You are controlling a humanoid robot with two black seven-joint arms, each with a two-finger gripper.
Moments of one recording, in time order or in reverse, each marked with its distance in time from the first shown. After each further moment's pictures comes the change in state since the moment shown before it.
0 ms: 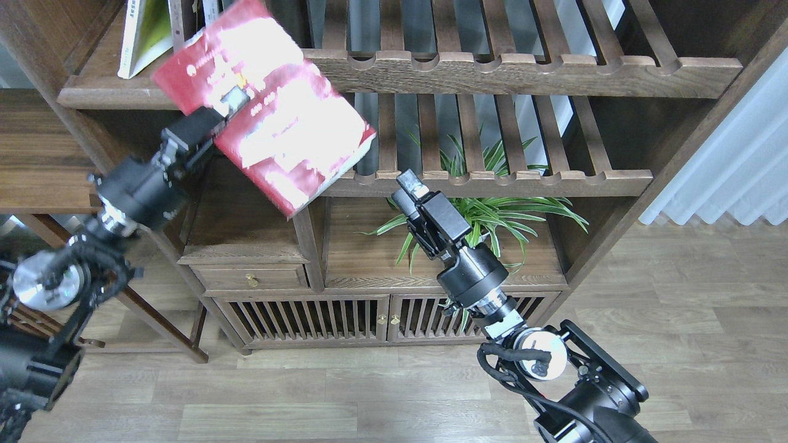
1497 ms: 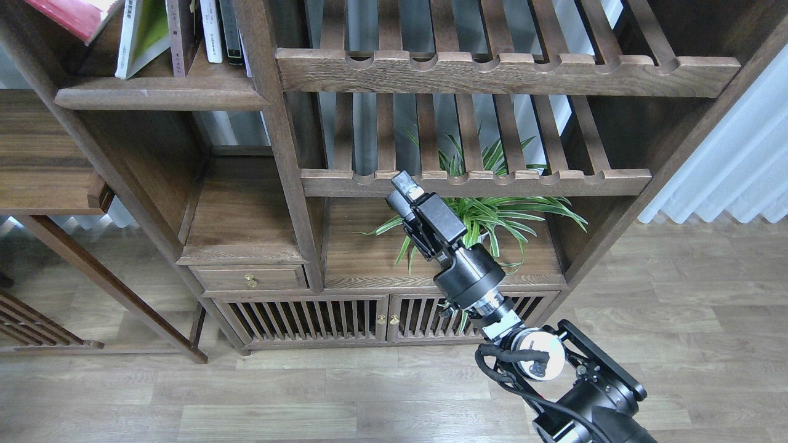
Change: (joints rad) left arm -0.073 0.355 -0.354 0.018 -0.034 0.000 0.037; right arm -0.004 0.000 -0.015 0.008 -0.005 0.000 -0.002
